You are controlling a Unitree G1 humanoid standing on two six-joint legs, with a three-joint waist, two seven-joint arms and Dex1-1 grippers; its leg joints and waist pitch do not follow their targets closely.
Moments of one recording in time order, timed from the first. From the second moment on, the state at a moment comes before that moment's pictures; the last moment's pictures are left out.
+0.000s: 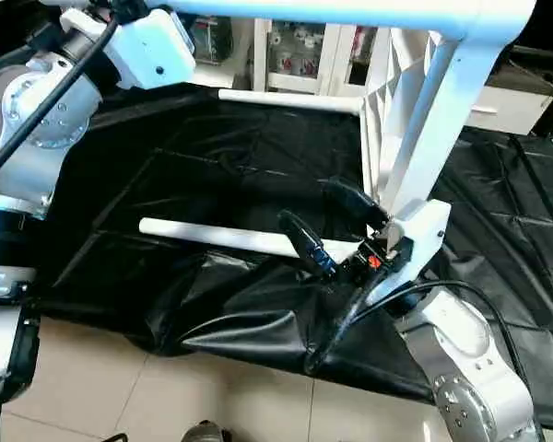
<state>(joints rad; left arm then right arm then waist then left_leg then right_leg) -0.93 0.69 -0.08 0.36 0.42 -0.40 -0.33 -0.06 -0.16 0.19 -0.46 0.36 0.22 0.42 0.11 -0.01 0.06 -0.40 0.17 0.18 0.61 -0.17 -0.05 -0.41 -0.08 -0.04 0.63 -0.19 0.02</state>
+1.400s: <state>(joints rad) -0.78 0.45 0.30 0.13 0.00 0.19 -0.26 0.00 -0.18 0.07 -0.32 0.31 0.26 0.31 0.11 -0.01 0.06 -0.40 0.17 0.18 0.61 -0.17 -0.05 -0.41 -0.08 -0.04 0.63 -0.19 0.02</state>
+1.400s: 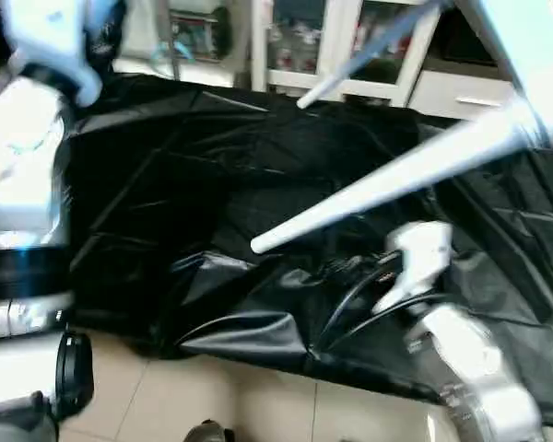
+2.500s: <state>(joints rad) -0.55 0.35 0.34 -0.18 -0.05 0.35 -0.18 -0.33 -0.09 -0.02 0.05 0.44 0.21 0.42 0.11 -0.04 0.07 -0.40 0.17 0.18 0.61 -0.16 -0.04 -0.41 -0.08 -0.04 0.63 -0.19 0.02</state>
